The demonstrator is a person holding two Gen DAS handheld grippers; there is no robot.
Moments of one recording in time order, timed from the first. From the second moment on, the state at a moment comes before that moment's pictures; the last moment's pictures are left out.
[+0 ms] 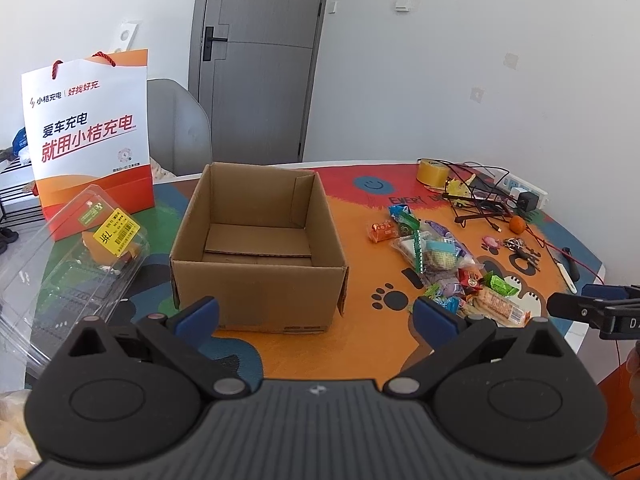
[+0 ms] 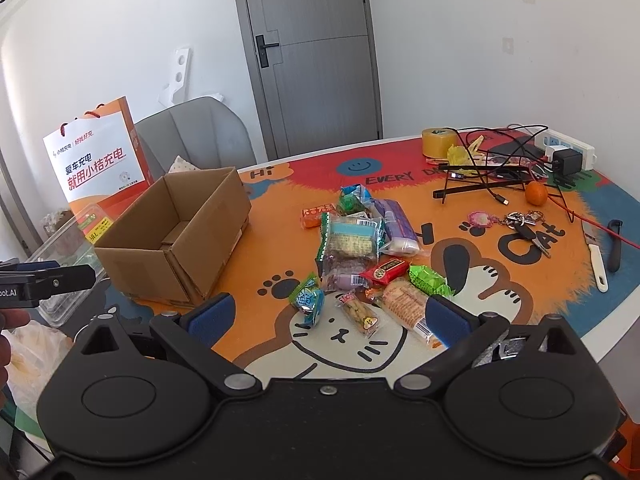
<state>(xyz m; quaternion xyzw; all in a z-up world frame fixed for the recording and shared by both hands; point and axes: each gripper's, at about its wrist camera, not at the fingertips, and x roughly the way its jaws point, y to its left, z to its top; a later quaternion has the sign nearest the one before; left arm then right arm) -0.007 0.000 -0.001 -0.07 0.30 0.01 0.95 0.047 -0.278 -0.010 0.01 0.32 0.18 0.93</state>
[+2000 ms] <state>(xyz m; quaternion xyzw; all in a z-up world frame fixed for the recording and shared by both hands) 0.015 -0.026 -0.002 -0.08 0.29 -0.01 0.96 0.058 -0.279 -0.018 0.01 0.31 0.16 0.94</state>
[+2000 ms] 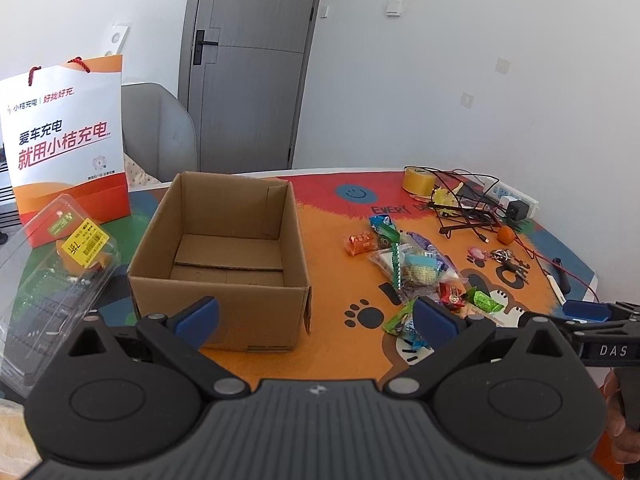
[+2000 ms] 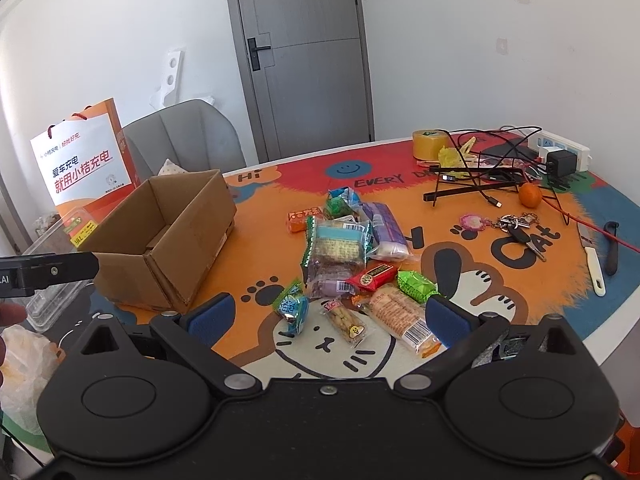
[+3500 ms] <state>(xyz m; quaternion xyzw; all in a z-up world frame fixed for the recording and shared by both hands) 0.118 -0.127 -0.091 -0.06 0.35 -0.06 0.93 0.121 -0.333 -0.098 0.04 0.36 0.12 0.93</state>
